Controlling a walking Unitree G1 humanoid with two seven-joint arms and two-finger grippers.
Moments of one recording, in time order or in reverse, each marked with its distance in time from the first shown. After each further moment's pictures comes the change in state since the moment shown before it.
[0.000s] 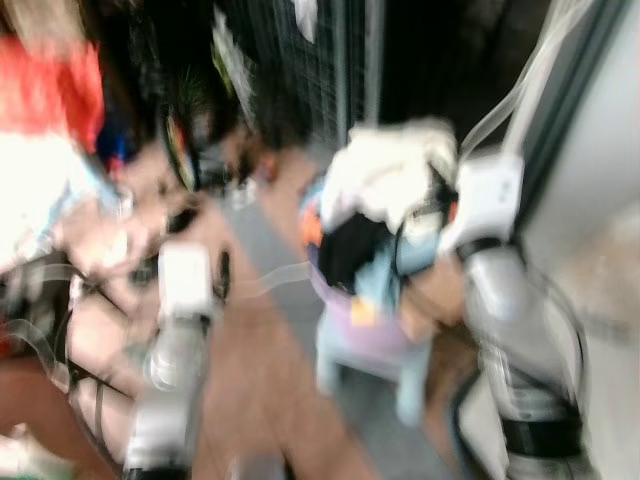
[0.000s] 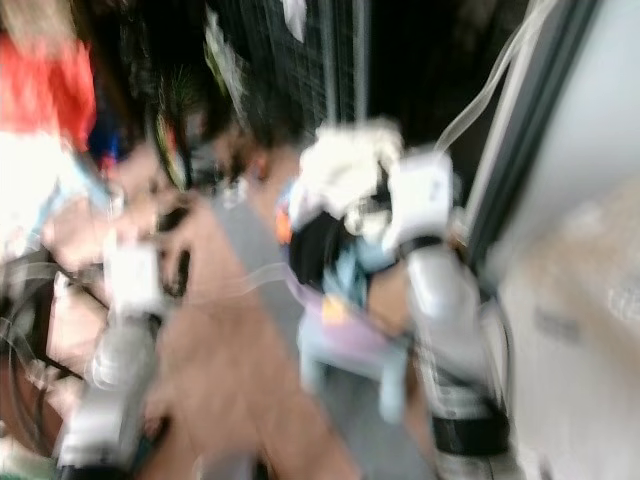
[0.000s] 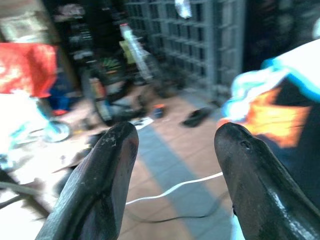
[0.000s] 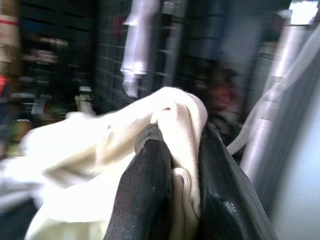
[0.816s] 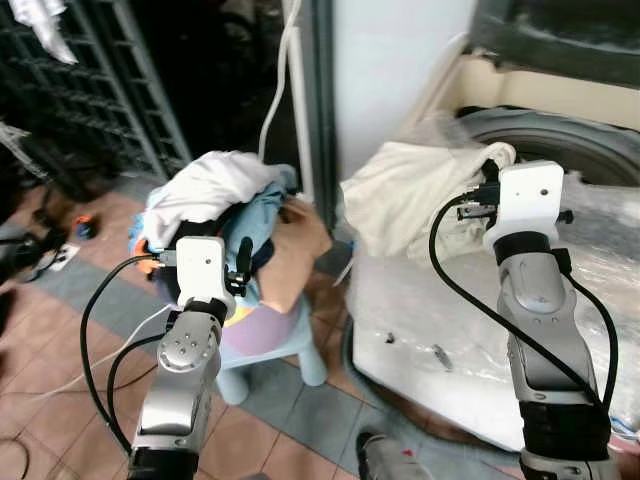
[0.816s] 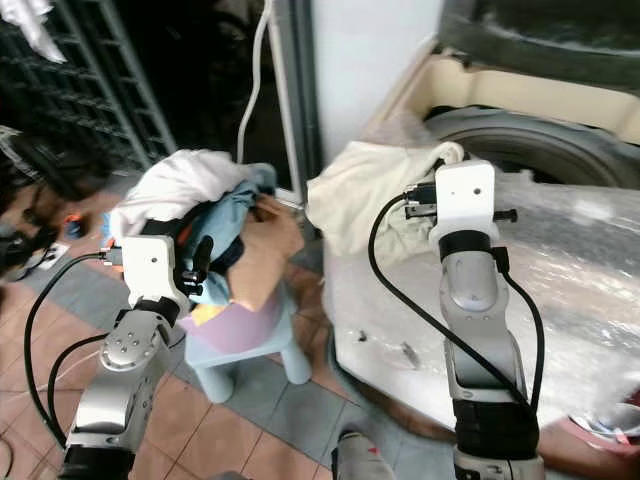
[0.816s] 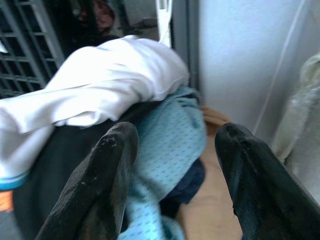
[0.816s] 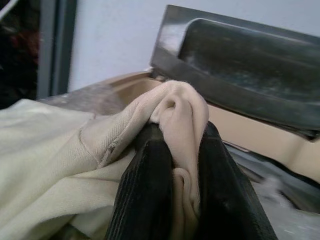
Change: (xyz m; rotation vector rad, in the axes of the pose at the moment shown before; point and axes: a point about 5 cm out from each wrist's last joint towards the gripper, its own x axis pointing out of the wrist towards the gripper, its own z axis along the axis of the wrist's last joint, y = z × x) left arm 0.001 0.002 0.005 -0.019 -0.024 -0.036; right arm 0.001 -0.023 -0.011 -0.108 0.073 -0.167
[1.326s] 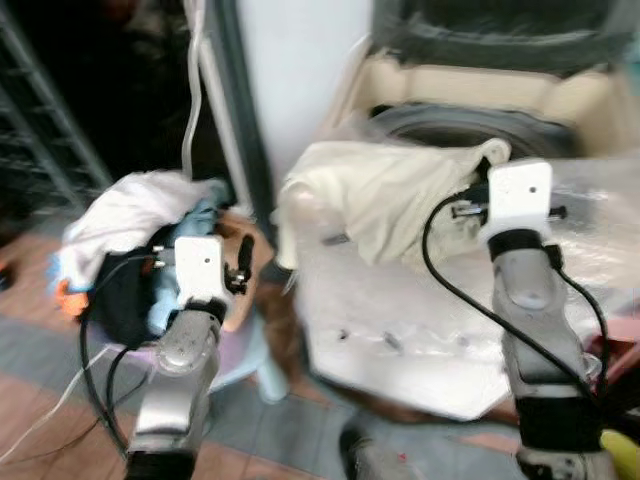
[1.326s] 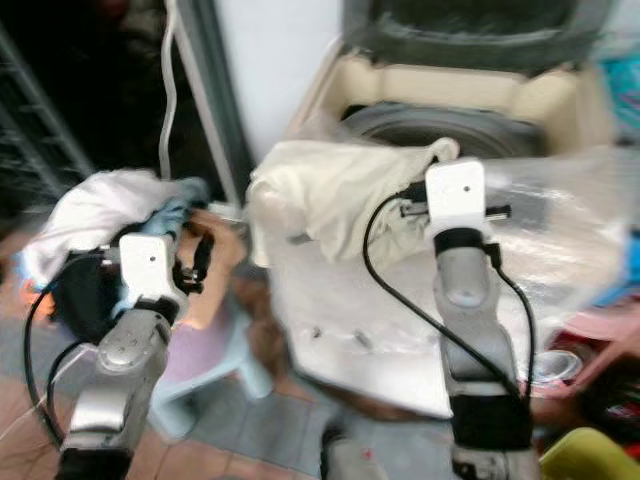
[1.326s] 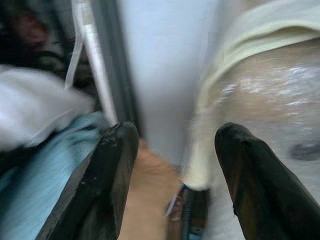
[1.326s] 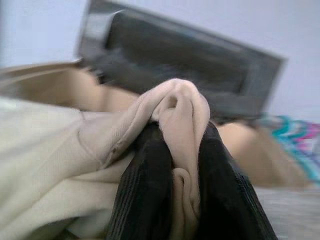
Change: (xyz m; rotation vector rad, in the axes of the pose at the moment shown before) left arm 0.000 0.003 0.001 -0.017 -0.019 -0.005; right arm 0.015 0.006 0.008 -0.045 -0.059 0.048
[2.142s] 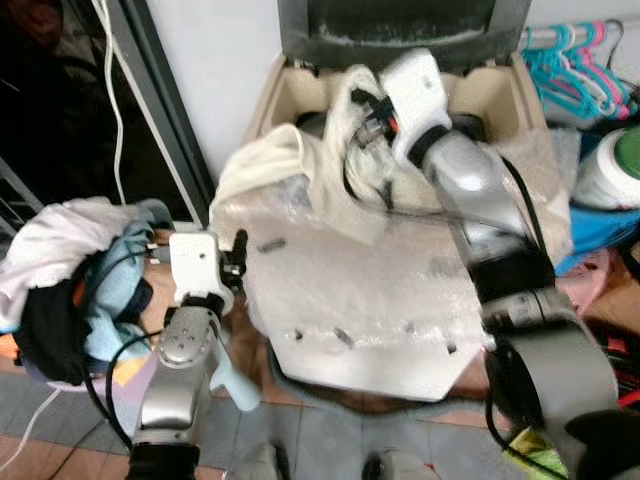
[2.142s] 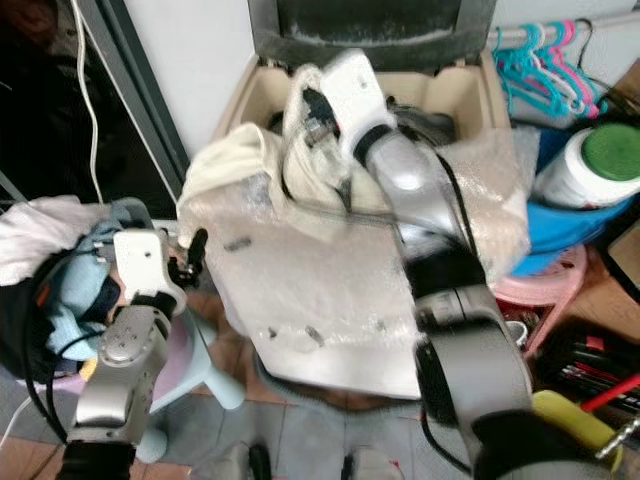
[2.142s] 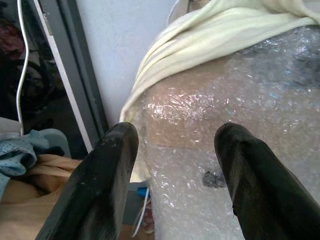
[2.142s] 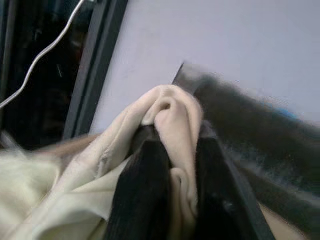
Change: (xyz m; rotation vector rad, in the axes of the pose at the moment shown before) left arm 0.004 -0.003 0.003 -0.014 -0.011 0.029; right arm 0.112 0.069 0.095 0.063 -0.137 0.528
